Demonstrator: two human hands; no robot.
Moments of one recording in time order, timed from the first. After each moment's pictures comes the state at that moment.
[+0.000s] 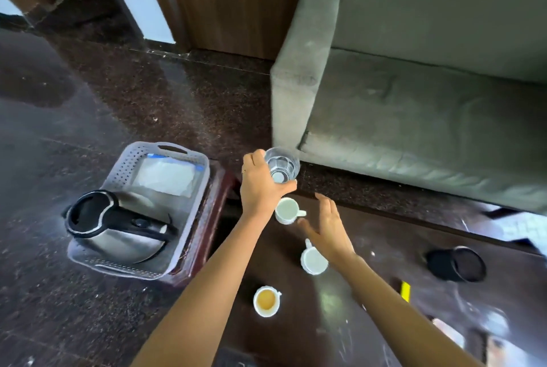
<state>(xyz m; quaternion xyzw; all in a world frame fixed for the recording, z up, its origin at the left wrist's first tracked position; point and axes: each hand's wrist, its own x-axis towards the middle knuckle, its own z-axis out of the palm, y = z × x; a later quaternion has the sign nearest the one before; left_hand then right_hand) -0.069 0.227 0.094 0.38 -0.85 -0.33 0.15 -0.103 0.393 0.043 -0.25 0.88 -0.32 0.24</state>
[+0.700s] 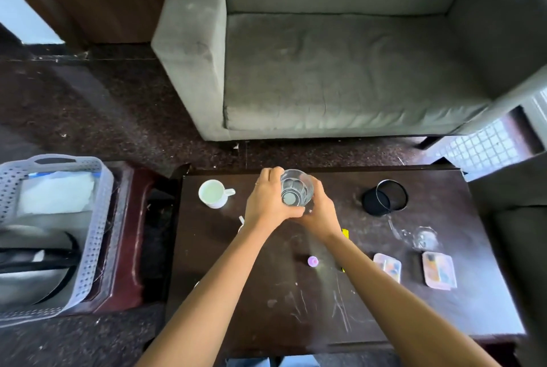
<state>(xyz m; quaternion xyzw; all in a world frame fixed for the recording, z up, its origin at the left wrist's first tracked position) -0.109 0.407 0.023 0.17 -0.93 -0.33 -0.05 -0.133 0.543 -0.006 -0.08 0.84 -0.50 0.20</state>
